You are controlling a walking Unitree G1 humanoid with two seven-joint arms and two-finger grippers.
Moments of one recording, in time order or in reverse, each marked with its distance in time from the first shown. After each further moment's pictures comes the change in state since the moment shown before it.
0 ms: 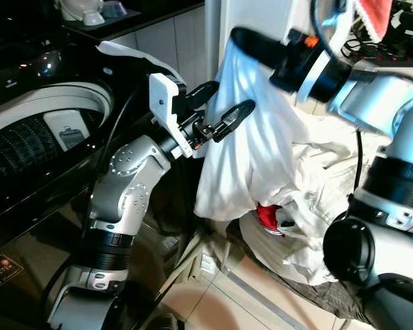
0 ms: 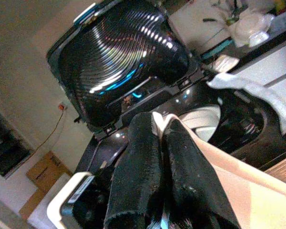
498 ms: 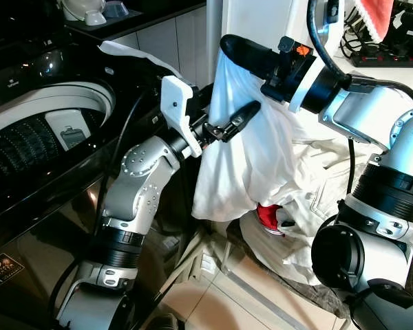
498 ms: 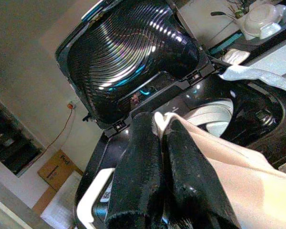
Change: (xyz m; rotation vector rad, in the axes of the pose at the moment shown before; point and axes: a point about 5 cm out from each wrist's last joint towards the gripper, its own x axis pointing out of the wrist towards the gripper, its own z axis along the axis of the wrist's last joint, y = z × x) left arm 0.010 -0.004 -0.007 0.037 0.010 0.013; right arm -0.001 0.008 -0.008 0.026 0.008 0.012
